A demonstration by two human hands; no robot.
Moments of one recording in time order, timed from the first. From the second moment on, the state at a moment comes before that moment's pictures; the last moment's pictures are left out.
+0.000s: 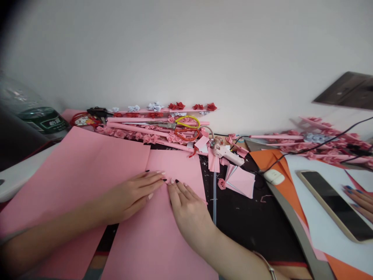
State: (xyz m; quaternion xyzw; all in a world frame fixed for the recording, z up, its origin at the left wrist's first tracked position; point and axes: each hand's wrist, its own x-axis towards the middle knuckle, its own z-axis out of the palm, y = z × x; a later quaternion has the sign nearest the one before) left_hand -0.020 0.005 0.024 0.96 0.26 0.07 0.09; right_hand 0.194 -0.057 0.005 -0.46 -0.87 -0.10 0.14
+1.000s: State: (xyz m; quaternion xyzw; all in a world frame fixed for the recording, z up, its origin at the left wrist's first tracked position) left_hand -0.013 -0.003 0.018 0.95 0.29 0.05 0.09; right_hand 0.196 -0.067 0.009 -0.50 -0.86 -0.10 0.08
